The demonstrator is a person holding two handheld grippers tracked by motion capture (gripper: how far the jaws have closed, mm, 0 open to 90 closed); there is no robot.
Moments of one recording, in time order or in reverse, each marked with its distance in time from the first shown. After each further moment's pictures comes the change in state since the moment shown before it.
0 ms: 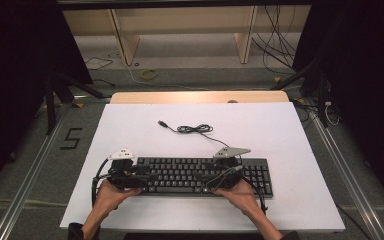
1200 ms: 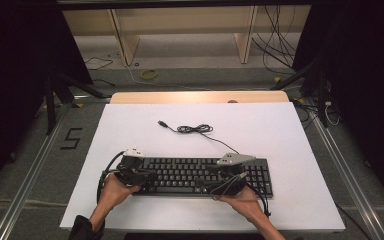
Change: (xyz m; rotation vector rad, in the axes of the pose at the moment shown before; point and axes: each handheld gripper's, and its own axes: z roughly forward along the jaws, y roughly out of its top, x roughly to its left) left arm 0.006 0.007 0.025 0.183 0.067 0.055; right arm 0.007 -0.013 -0.013 -0.022 0.014 -0.016
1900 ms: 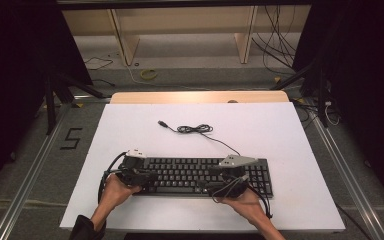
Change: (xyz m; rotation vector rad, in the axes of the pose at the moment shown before) left arm 0.000 -0.001 0.005 0.019 0.020 -0.006; right arm 0.002 -0.004 -0.005 -0.010 -0.002 -0.005
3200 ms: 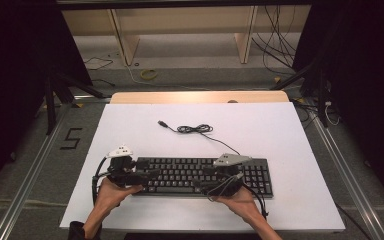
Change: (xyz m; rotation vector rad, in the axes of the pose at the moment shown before) left arm -0.006 -0.006 -0.034 -0.285 -0.083 -0.057; right arm 0.005 0.006 0.013 0.008 0.025 0.000
